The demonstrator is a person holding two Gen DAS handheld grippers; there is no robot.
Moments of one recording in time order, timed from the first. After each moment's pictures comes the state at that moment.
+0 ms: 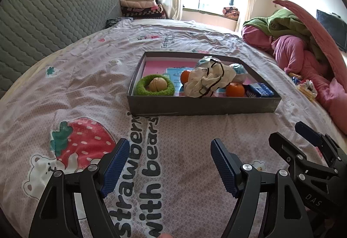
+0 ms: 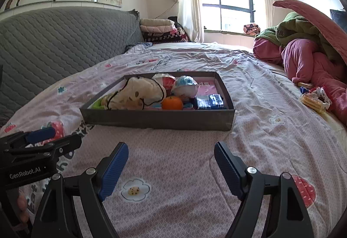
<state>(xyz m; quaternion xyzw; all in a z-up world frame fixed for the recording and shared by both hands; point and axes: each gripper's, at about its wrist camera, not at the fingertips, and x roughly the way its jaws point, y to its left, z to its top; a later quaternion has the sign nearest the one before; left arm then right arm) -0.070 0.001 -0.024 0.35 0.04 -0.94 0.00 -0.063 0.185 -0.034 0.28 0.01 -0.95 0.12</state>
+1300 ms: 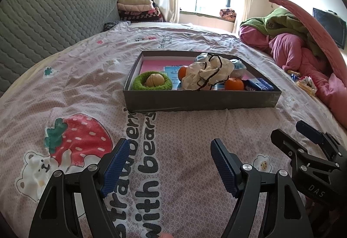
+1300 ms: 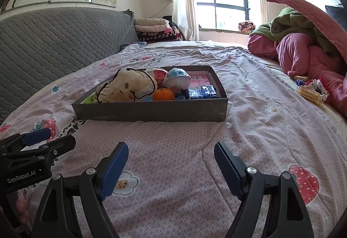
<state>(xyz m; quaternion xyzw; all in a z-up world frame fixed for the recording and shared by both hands) -0.066 0.002 -0.039 0.33 0.04 -0.94 0.00 -0.062 0.195 -0.046 0.28 0.00 -0.95 0.10</state>
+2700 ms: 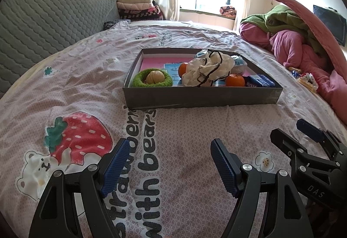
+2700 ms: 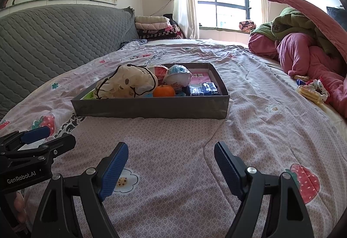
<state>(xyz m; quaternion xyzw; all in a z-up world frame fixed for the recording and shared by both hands) -0.067 0.003 -0.042 0.34 0.03 -0.94 0.00 -0.063 0.193 -0.050 0.29 0.00 -0.95 0.10</state>
